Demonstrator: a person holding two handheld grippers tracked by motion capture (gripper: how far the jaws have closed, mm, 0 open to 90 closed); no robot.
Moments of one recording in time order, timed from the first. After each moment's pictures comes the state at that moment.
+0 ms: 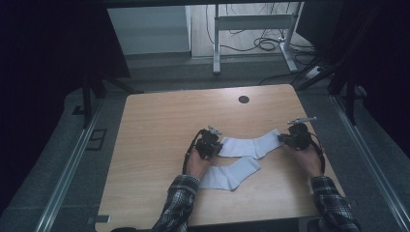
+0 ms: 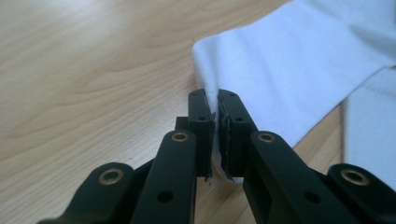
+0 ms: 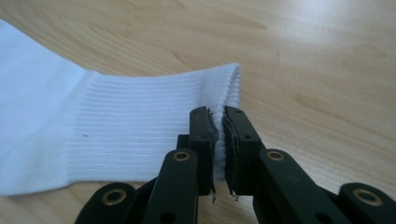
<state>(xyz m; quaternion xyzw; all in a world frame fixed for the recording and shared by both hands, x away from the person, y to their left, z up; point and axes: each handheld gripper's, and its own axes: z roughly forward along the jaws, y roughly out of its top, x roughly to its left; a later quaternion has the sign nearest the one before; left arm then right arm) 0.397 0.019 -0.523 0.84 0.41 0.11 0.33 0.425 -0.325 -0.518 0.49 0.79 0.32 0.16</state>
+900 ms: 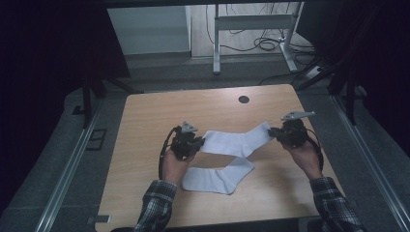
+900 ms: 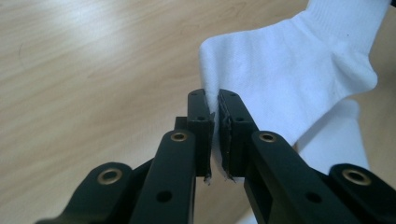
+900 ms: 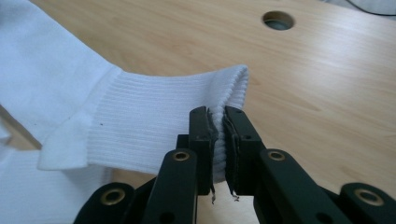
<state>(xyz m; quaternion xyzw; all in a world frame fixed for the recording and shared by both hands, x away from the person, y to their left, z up) 0.353 0.093 -0.462 0.81 0.42 0.13 0.39 0.393 -0.281 -0.452 0.41 0.81 0.38 0.18</state>
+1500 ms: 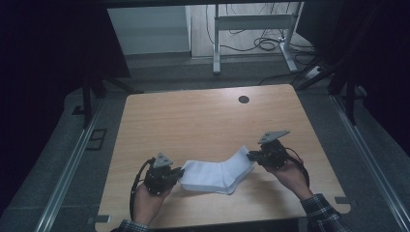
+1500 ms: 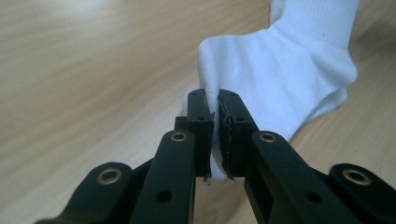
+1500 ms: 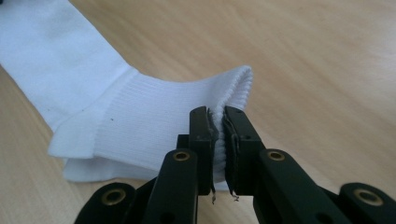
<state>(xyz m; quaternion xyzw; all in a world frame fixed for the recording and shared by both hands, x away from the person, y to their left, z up) 0.256 0.151 -0.480 0.81 0.44 0.11 0.37 0.340 -0.219 -0.472 0.33 0.87 0.36 0.09</state>
